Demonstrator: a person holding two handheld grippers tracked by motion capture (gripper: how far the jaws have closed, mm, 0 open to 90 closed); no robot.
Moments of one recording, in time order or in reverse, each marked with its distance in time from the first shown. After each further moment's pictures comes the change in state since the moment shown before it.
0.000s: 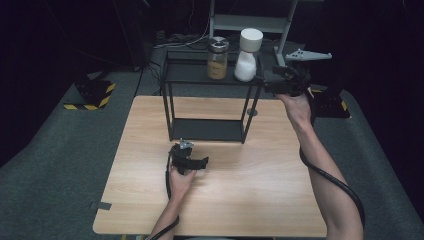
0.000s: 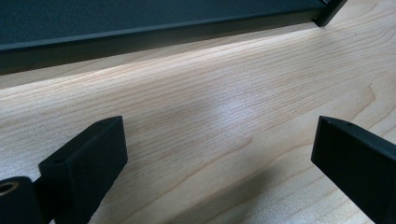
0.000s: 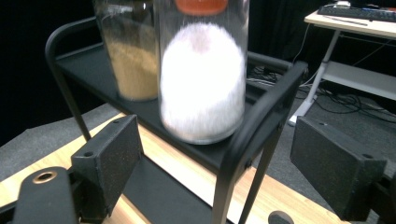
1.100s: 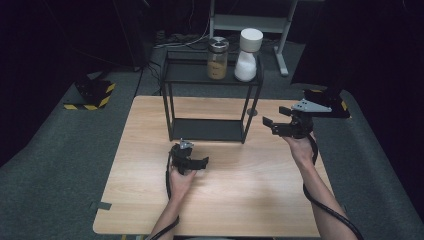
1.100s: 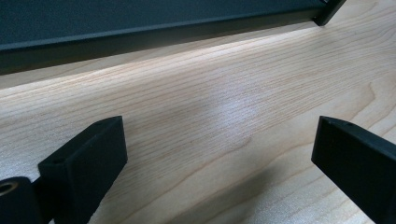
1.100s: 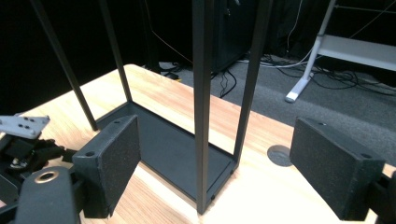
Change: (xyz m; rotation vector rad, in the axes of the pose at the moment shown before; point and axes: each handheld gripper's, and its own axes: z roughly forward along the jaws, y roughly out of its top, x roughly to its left) left arm 0.000 0.000 0.000 0.001 -0.001 0.004; right arm -0.005 -0.131 -0.010 0.018 -0.028 0.033
